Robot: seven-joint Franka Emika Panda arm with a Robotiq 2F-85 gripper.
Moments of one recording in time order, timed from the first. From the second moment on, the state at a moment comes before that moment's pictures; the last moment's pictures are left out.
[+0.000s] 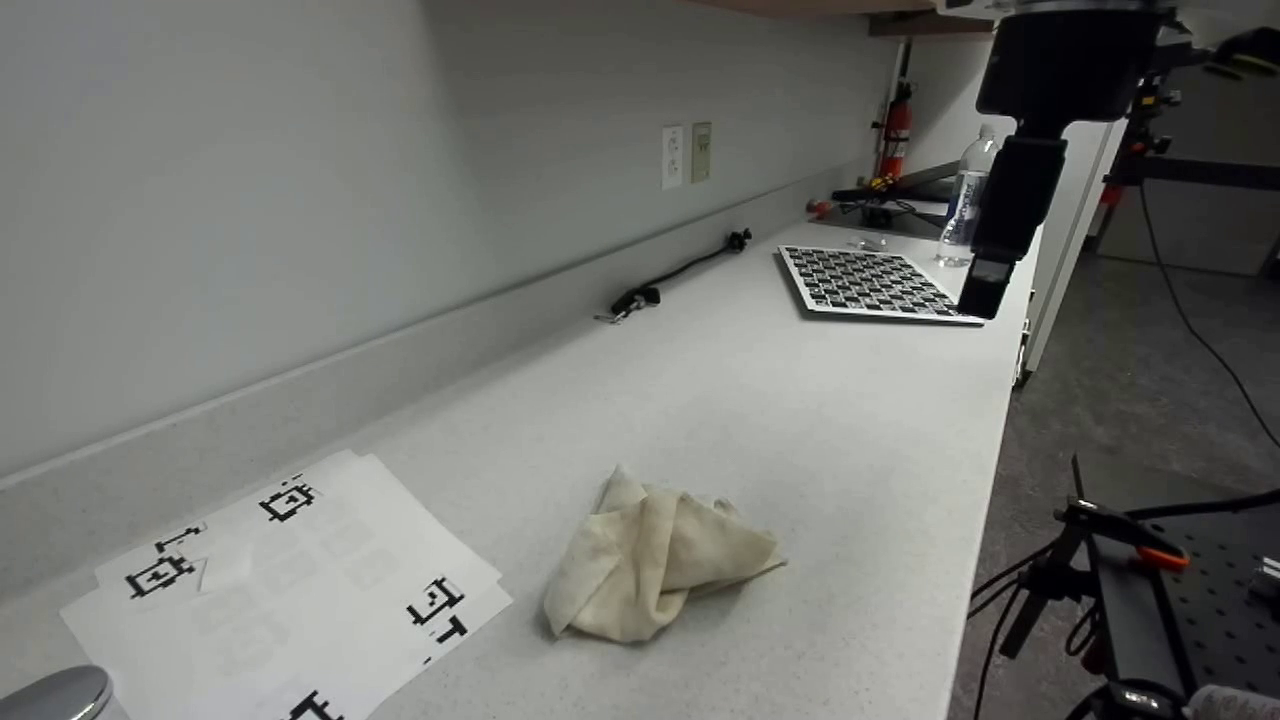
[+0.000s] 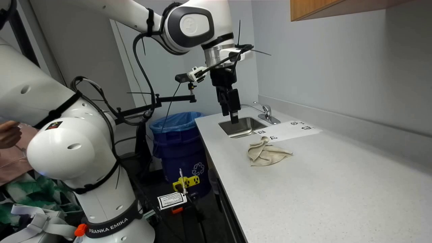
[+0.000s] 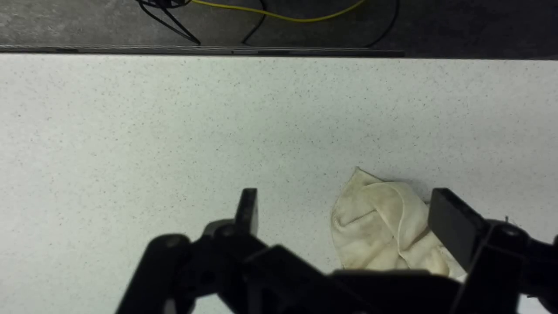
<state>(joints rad) 0.05 -0.55 0.11 -2.62 0.09 2.12 0.17</state>
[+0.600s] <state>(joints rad) 0.03 -0.50 0.09 -2.56 0.04 2.12 0.13</state>
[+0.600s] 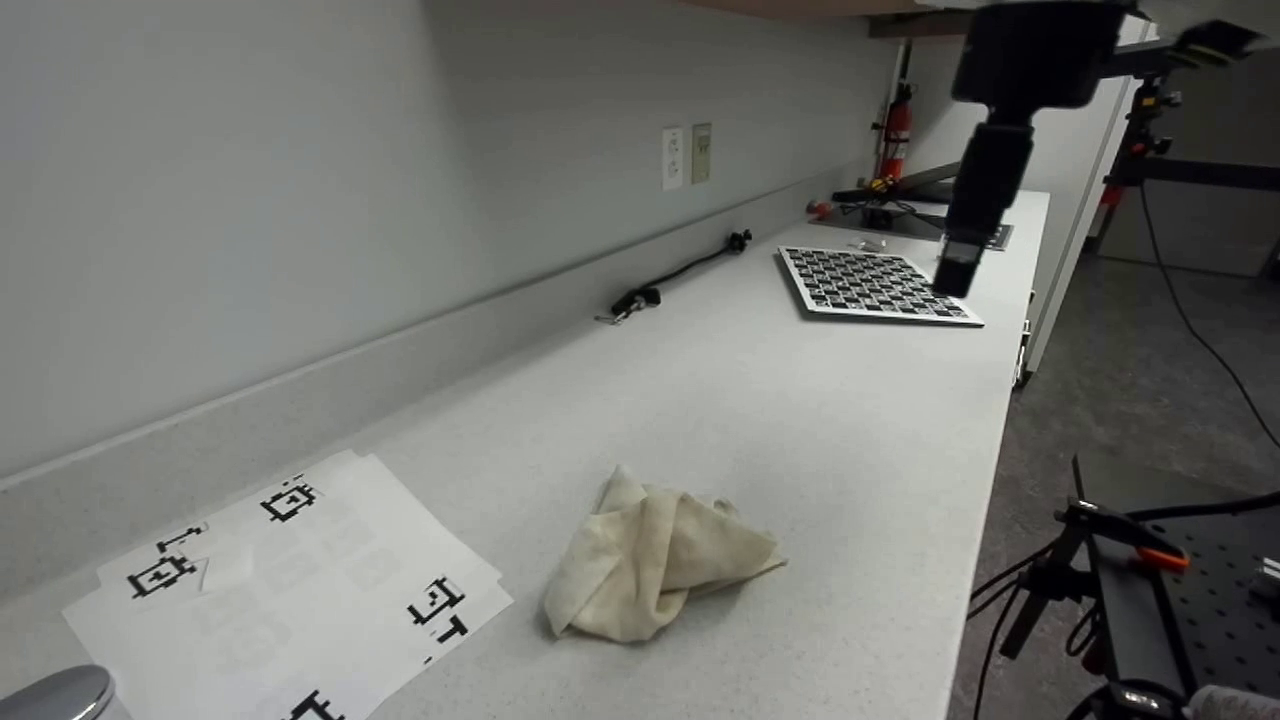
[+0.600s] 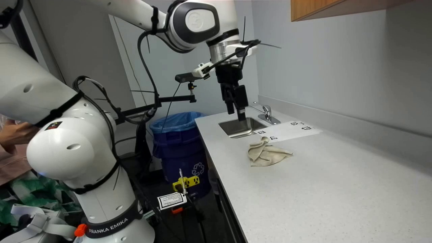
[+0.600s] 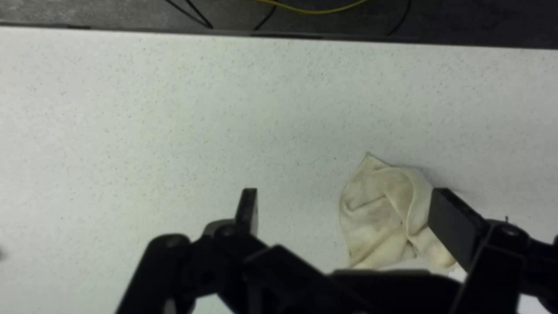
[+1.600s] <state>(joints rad) 0.02 -0.30 0.06 -2.39 0.01 2.12 0.10</state>
